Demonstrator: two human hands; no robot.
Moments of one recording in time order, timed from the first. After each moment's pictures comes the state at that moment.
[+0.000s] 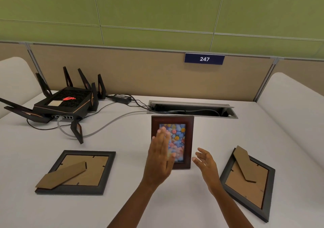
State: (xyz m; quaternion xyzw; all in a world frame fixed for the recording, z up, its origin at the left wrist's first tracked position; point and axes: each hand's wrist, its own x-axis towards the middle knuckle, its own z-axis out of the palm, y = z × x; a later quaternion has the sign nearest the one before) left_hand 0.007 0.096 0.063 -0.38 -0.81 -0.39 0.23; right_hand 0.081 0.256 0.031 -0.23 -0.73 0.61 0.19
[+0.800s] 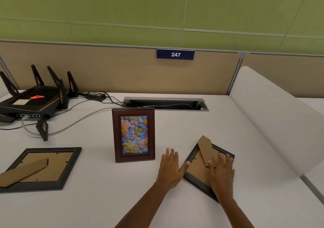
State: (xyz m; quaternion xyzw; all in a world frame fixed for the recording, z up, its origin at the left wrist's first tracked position) left_hand 0.087 0.229 0.010 -0.35 -0.90 -0.22 -0.15; right_hand 0.189 0.365 0.007 -0.40 -0.86 0.25 0.21
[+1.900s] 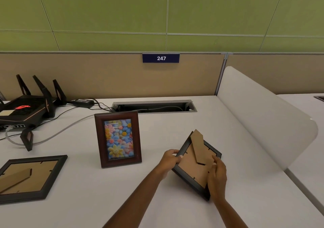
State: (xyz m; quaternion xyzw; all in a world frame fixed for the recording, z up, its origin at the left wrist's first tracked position) left_hand 0.095 0.270 0.061 -0.16 -0.75 -0.54 -0.35; right_hand 0.207 0.381 0.004 -0.41 -0.70 0.47 0.35
